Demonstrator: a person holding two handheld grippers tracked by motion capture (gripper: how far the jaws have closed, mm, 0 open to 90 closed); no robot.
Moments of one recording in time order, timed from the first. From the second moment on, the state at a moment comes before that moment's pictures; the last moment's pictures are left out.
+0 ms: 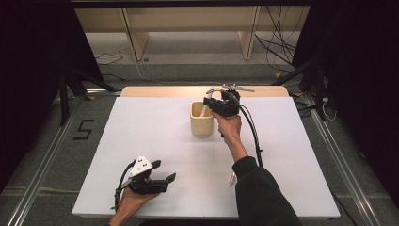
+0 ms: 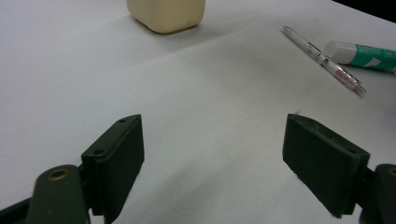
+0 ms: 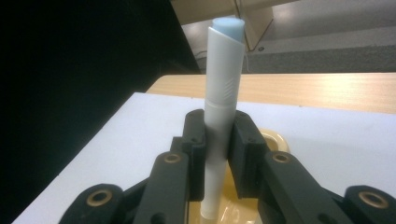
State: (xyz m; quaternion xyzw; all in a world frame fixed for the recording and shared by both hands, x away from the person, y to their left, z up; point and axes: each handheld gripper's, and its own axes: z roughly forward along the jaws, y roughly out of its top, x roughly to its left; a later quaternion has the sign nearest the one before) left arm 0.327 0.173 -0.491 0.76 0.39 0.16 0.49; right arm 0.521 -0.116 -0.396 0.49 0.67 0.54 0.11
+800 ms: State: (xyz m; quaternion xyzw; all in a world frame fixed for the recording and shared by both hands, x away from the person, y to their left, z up) left arm 0.327 0.173 -0.493 0.76 0.39 0.16 0.49; right arm 0.520 -0.118 -0.401 0.50 0.67 0.54 0.11
